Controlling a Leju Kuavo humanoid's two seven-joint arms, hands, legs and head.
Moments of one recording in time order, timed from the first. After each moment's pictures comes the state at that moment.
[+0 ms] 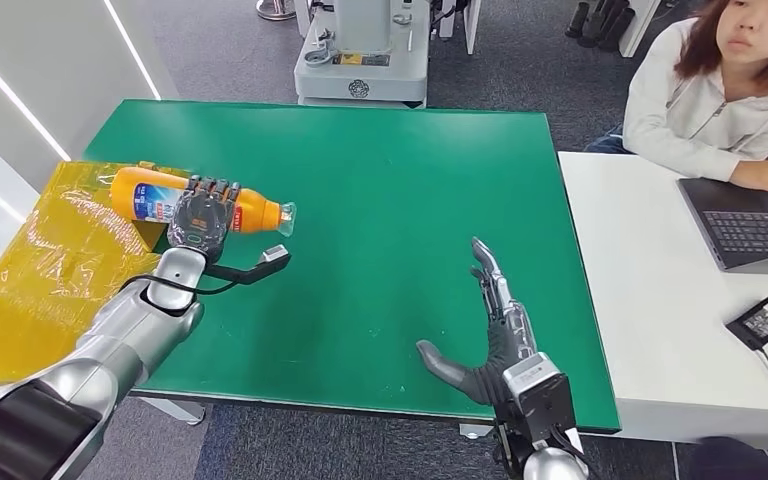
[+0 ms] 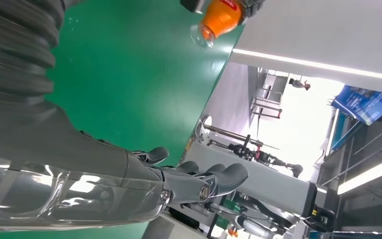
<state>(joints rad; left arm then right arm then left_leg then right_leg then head) -0.84 0.16 -0.71 -0.34 -1.41 0.49 0.26 -0.05 -0.07 0.51 -1.59 0.12 -0.18 -0.38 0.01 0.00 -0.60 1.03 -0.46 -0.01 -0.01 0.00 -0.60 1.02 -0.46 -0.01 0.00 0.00</state>
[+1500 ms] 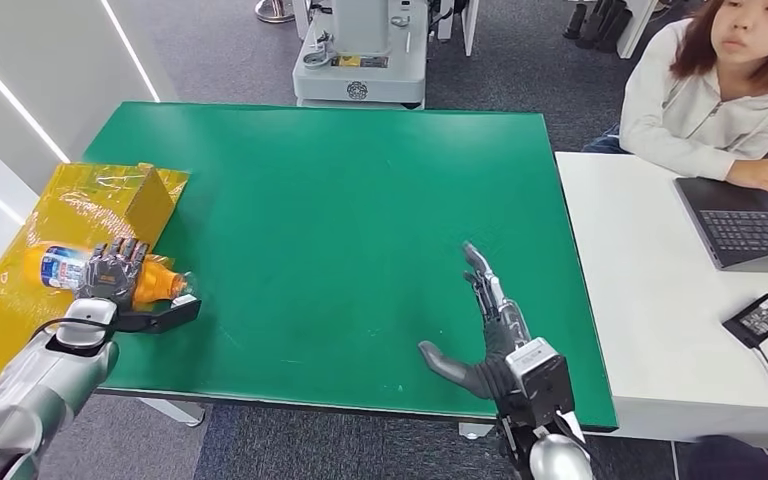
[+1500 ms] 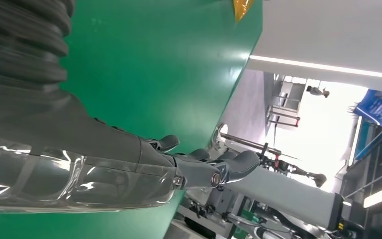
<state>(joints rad) -0.68 0.35 -0.39 -0.30 -1.44 0.26 0.08 -0.09 -0.10 0.49 -1.52 0.04 -0.09 -0.39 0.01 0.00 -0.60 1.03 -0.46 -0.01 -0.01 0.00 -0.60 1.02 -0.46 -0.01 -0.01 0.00</state>
